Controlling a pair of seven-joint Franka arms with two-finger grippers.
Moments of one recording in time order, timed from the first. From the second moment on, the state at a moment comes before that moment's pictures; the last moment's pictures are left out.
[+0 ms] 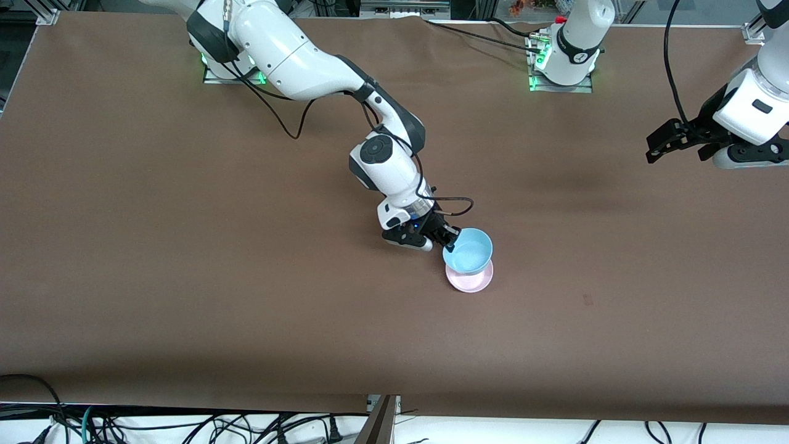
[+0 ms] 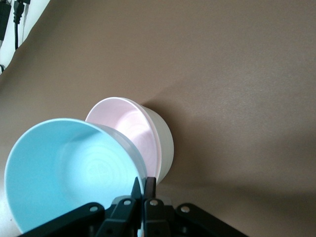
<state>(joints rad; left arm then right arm) -0.21 -0.07 0.15 -1.75 0.00 1.69 -0.15 0.73 1.09 0.13 -1.10 0.02 2.80 1.17</state>
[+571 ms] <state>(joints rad) -0.19 -0.08 0.16 -1.66 -0.06 1.65 -0.15 0.73 1.11 0.13 -1.08 0.02 2.81 1.17</state>
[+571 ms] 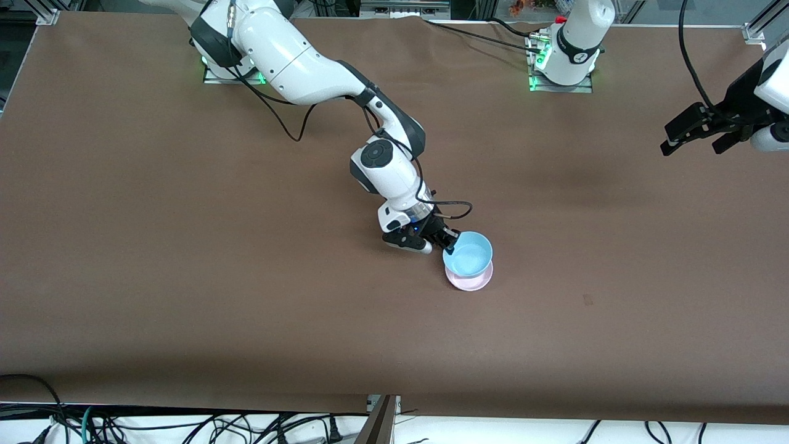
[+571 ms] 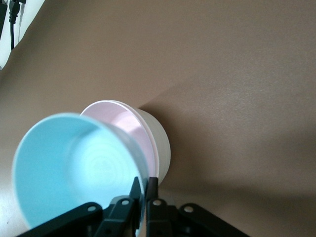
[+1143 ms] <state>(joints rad) -0.20 -0.04 0.16 -1.60 -0.06 1.59 -0.15 0.73 1.09 0.11 -1.04 0.01 2.63 1.16</state>
